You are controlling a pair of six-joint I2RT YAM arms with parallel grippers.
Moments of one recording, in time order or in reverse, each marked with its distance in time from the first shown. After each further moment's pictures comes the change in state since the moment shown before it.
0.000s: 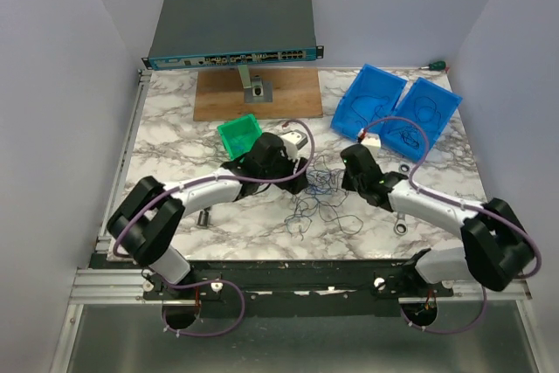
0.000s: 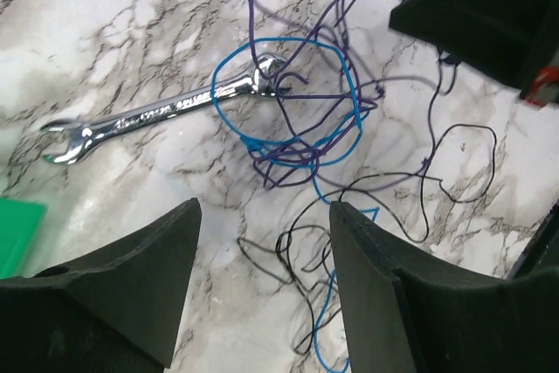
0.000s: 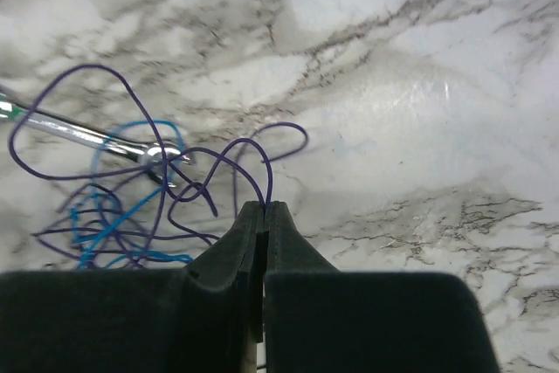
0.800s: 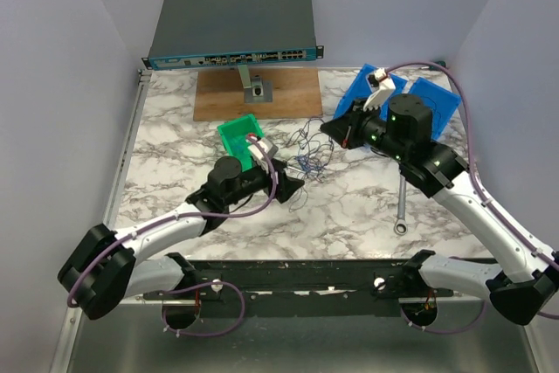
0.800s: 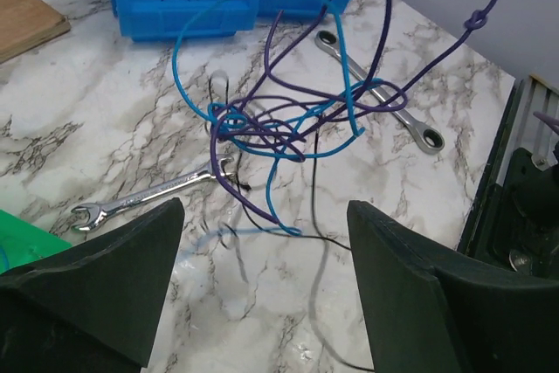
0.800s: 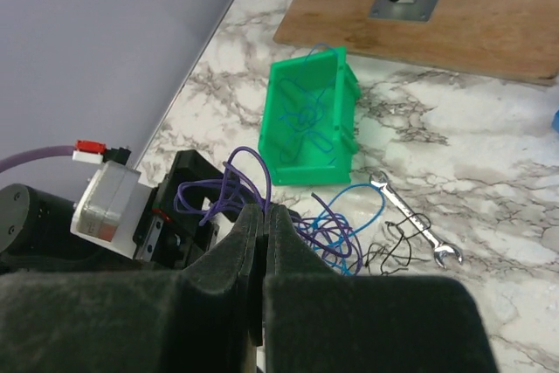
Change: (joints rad) left arm 0.014 -0.420 -0.380 0.459 0.048 -0.031; right arm 0.000 -0.277 0.546 -0.208 -0.523 -0.145
